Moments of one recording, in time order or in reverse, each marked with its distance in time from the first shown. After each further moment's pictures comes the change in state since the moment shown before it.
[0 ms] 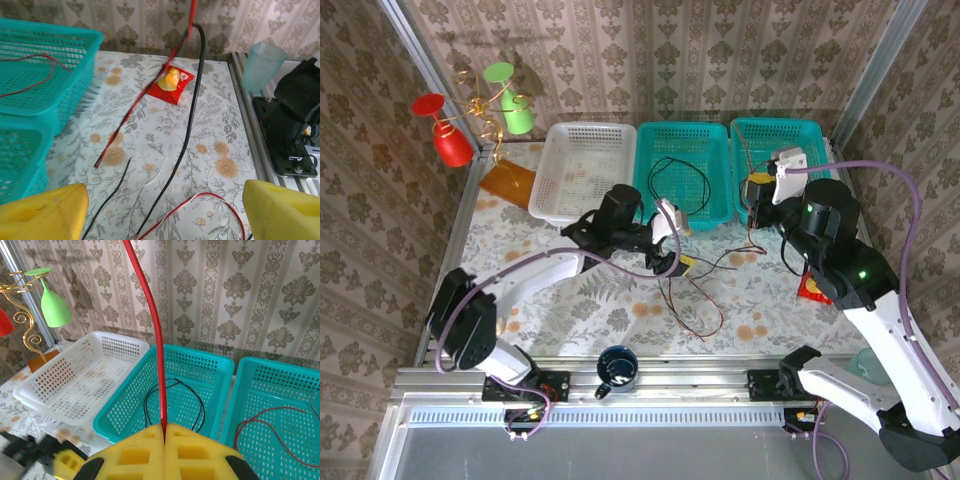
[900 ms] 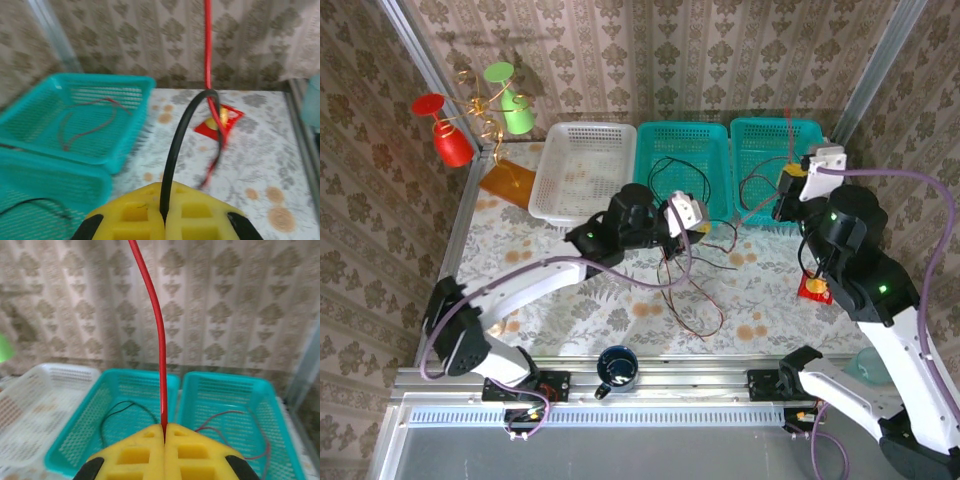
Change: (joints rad) left arm -0.133 -0.088 0.121 0.007 -0.414 -0.010; right arm -0.028 -0.064 0.034 -0.012 0.268 -0.013
